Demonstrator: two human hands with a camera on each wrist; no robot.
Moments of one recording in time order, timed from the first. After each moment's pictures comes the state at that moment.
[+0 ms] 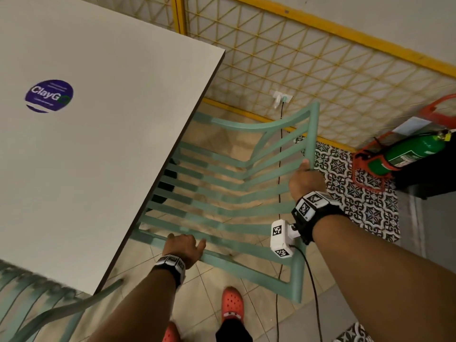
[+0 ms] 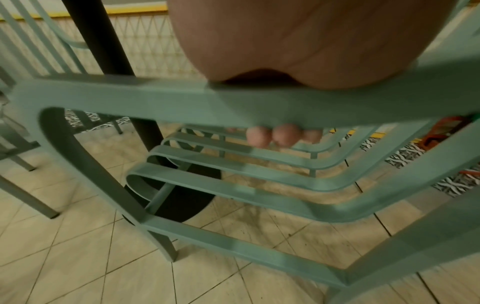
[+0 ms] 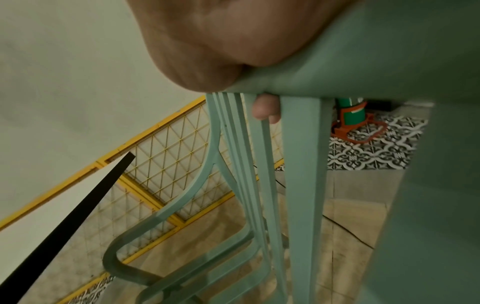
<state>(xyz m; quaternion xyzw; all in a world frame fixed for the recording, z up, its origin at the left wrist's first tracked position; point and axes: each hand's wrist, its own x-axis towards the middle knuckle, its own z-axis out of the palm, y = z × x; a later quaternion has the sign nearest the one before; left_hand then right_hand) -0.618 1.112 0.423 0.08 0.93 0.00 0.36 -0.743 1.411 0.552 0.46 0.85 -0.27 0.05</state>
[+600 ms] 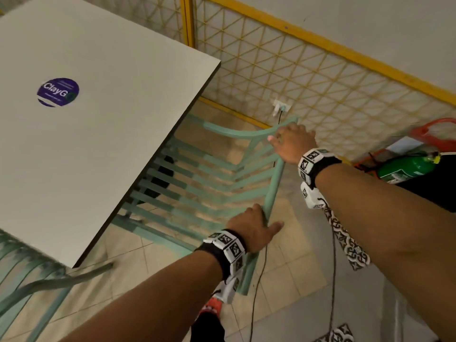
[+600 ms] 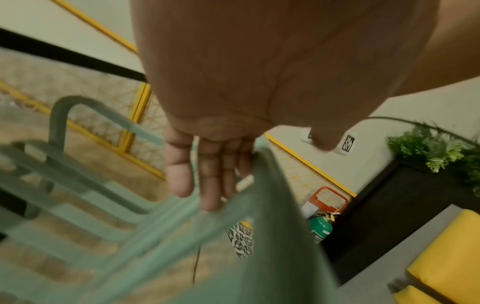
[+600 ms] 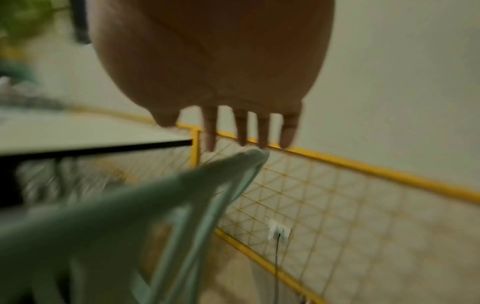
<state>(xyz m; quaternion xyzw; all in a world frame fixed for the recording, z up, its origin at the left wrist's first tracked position) -0.651 1.330 0.613 0.06 0.90 0.28 0.34 -0.847 1.485 0.630 -0.04 0.99 -0.01 0.13</state>
